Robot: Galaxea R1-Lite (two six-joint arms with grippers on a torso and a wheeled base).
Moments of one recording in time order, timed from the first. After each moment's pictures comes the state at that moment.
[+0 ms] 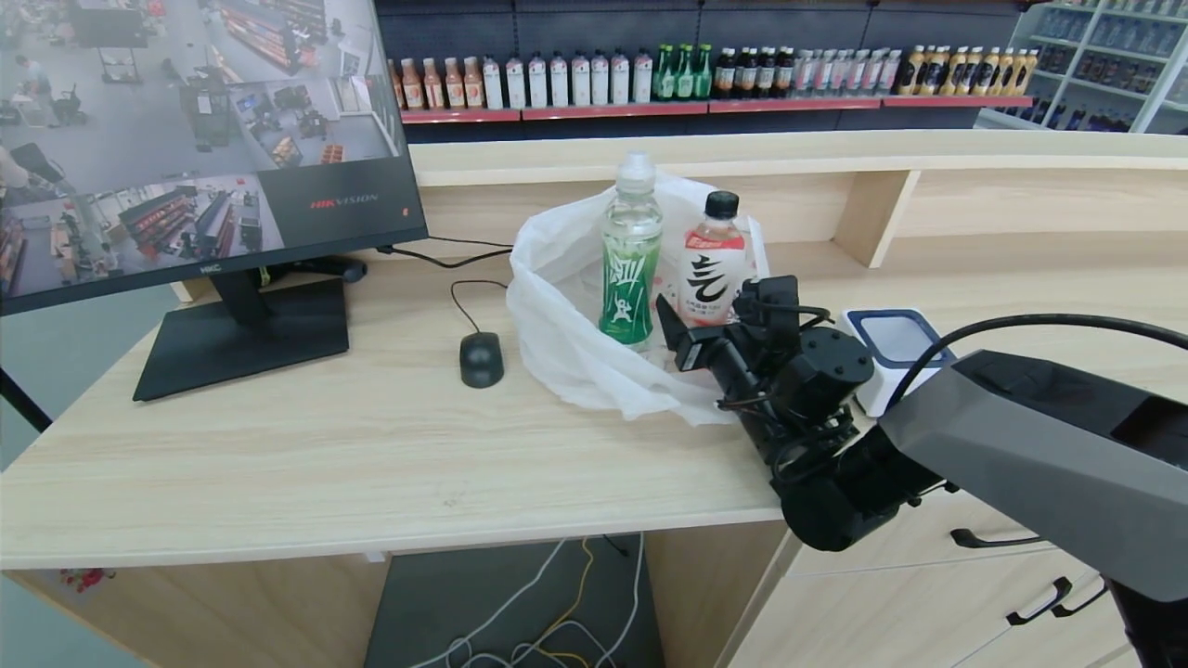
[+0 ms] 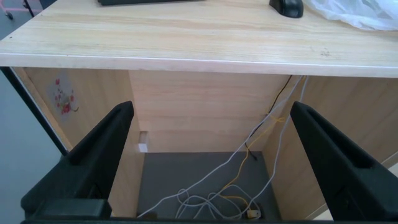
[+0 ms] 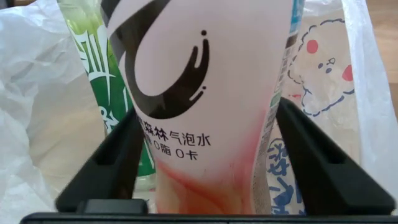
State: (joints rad) left arm 0.00 0.00 0.00 0.00 0.00 0.01; right arm 0.49 2.34 -1.15 -1.57 -0.18 -0.06
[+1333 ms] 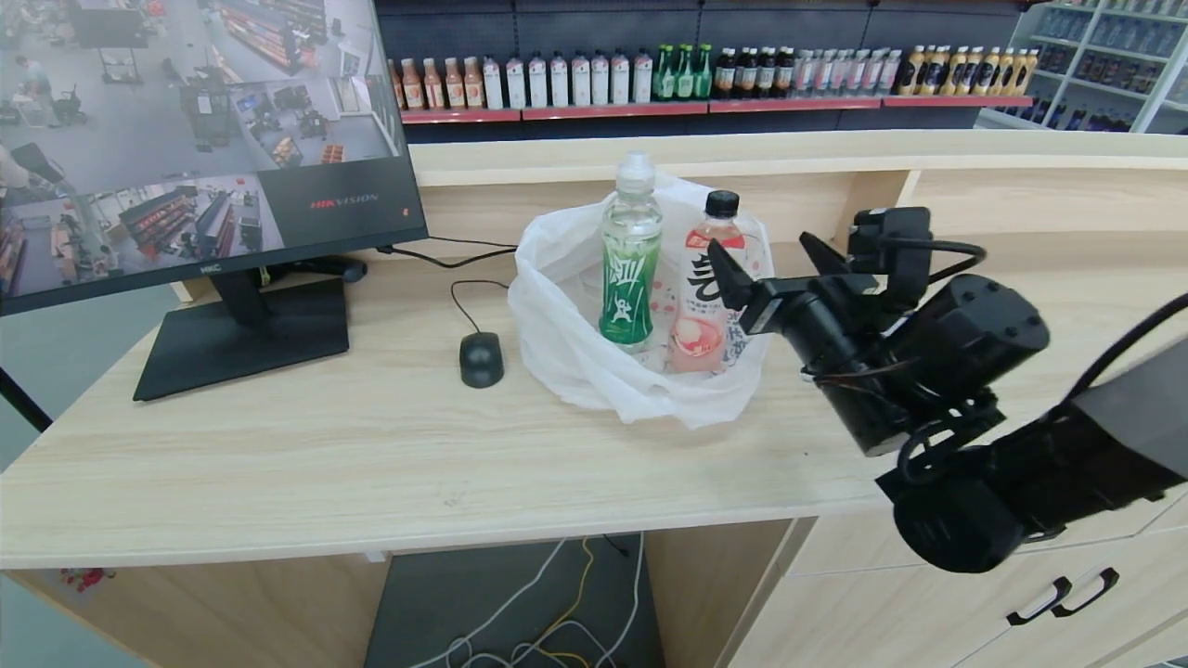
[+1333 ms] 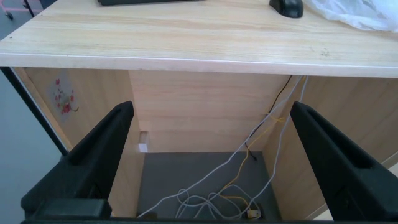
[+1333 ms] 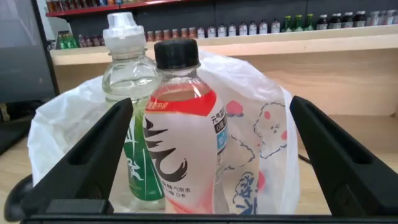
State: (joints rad) left arm 0.00 0.00 0.00 0.00 0.00 0.01; right arm 0.49 1.99 -0.86 -1.57 -0.18 -0.05
